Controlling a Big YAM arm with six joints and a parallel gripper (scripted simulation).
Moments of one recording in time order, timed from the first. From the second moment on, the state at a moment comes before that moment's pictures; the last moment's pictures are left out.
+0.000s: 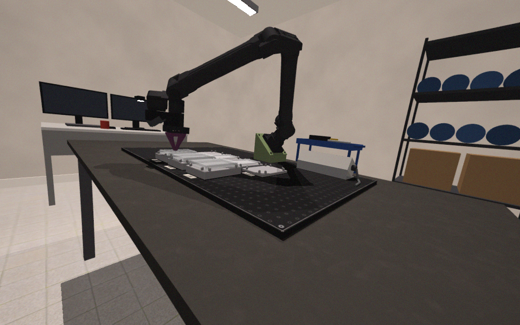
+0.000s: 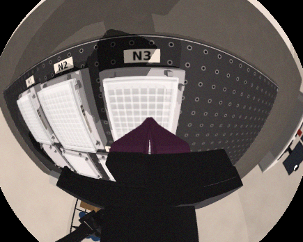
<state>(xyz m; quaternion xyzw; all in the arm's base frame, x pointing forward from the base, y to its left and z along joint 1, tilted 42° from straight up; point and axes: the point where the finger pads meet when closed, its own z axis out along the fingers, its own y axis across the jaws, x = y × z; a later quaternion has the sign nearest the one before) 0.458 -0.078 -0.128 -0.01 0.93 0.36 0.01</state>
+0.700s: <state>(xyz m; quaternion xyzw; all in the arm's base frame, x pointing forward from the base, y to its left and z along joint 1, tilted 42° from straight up) 0.459 -0.078 -0.128 -0.01 0.93 0.36 0.01</state>
